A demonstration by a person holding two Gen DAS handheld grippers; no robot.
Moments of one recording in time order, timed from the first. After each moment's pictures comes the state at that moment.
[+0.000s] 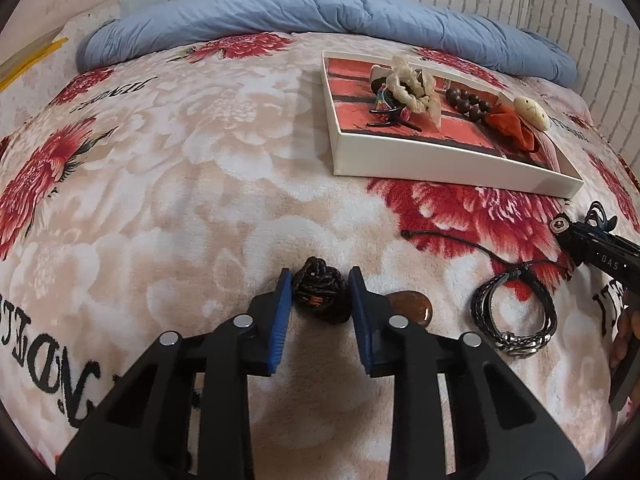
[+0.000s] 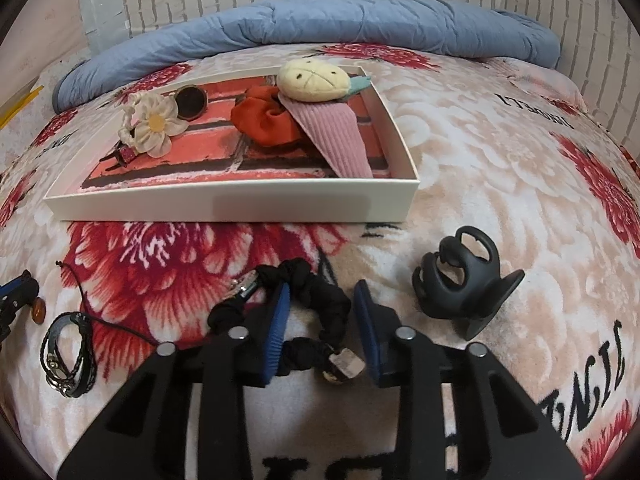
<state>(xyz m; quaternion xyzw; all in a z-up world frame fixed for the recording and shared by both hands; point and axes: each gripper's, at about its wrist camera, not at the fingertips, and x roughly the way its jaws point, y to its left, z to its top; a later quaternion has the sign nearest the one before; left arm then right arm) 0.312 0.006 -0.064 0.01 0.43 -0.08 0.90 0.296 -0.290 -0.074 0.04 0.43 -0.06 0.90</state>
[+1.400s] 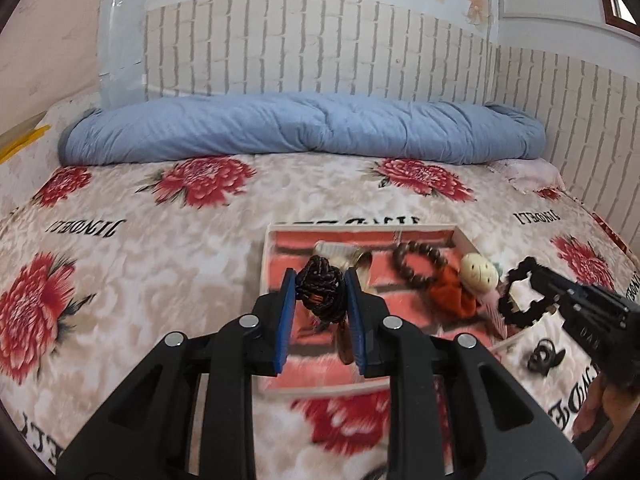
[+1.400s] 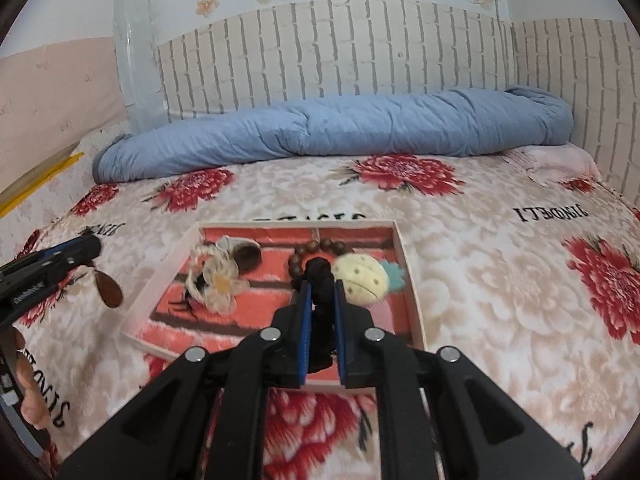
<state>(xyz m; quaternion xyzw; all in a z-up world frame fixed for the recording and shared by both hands) 0.376 -0.058 0.064 0.00 0.28 -0.12 0.95 0.329 -0.279 0.036 0.06 0.28 -0.01 0.96</state>
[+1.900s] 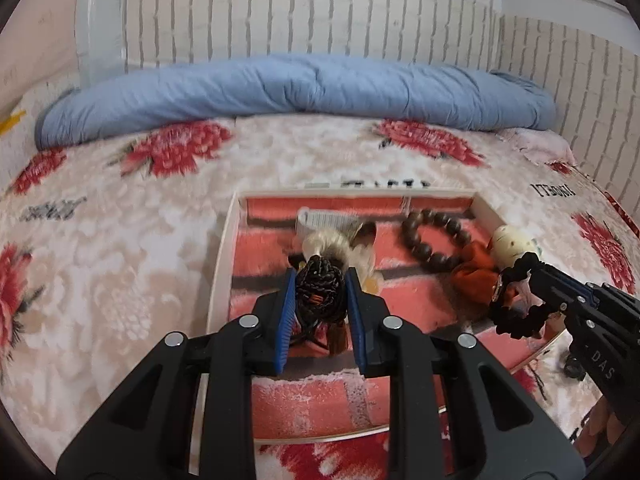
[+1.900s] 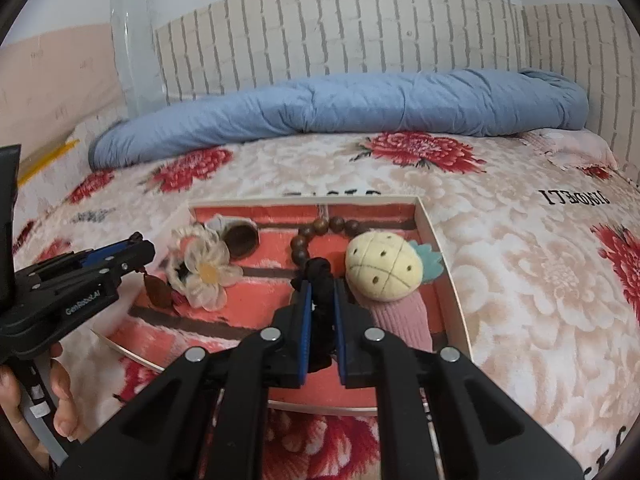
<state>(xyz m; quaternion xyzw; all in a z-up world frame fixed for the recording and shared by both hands) 0.437 -0.084 -0.003 0.01 0.34 -0.12 0.93 0.365 -0.270 -0.011 0.05 0.31 -0.01 0.95</state>
